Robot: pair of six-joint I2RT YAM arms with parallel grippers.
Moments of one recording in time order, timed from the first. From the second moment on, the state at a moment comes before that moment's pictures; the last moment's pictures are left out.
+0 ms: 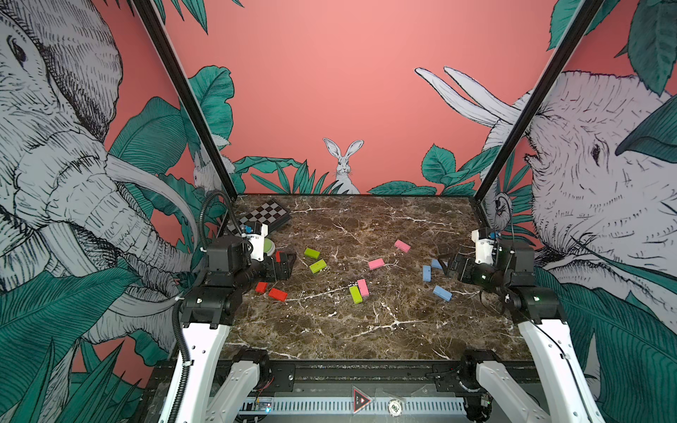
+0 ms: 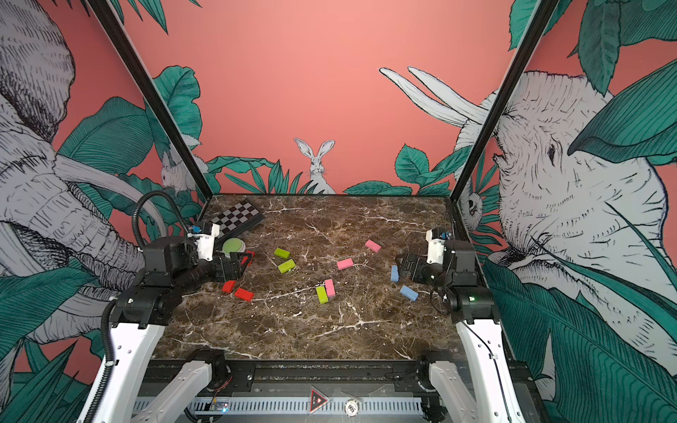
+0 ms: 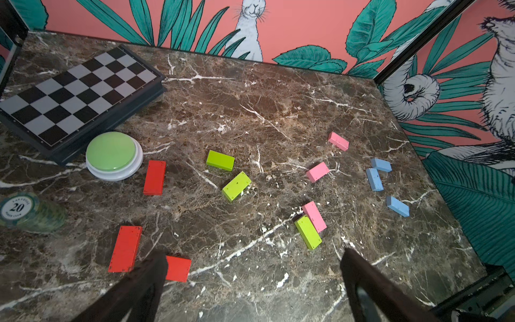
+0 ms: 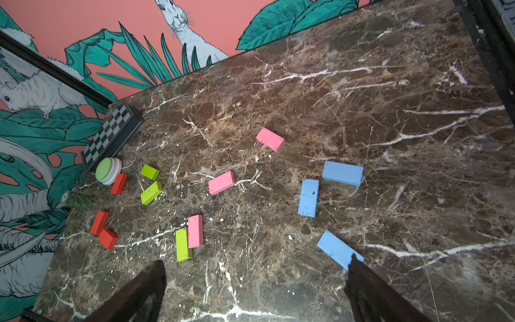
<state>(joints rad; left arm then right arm) -0.10 0.78 1.03 -0.88 0.34 -0.16 0.02 0.79 0.96 -0.86 -0.32 0.26</state>
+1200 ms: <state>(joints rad) -0.33 0.85 0.86 -0.73 0.20 -0.17 0.37 1.29 0.92 -0.85 -0.02 0.32</state>
